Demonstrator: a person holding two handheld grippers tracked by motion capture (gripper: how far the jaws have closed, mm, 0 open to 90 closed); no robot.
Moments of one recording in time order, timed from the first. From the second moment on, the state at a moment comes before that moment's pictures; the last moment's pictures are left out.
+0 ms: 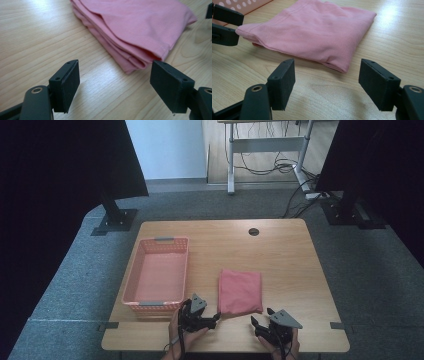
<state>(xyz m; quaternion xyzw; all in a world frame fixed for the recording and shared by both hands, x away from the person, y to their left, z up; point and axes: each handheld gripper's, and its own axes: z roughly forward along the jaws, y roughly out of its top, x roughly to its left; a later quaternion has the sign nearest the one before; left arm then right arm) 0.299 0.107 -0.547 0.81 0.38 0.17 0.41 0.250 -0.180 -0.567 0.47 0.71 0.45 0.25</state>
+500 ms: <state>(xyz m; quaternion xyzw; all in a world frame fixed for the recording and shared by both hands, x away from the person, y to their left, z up) 0.299 0.095 -0.532 0.81 0.37 0.17 0.43 0.250 -0.179 -0.567 0.47 0.72 0.45 0.25</state>
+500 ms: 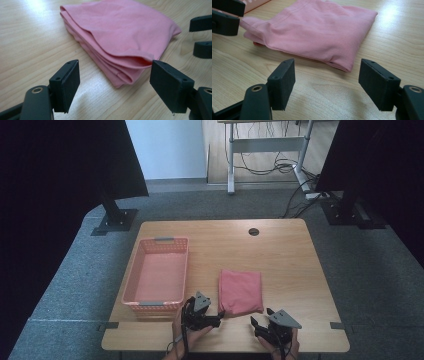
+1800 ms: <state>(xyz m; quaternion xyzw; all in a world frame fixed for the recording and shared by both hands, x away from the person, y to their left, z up) 0.325 0.078 -0.521 0.80 0.38 0.19 0.43 0.250 -0.178 -0.568 0.47 0.72 0.45 0.25</state>
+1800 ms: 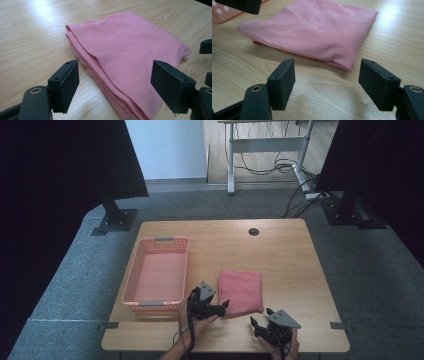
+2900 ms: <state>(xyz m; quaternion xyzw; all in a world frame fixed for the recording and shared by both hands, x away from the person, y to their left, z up) 0.350 0.066 -0.522 0.79 0.39 0.20 0.42 0.250 -0.178 -0.568 0.47 0.72 0.44 0.25</state>
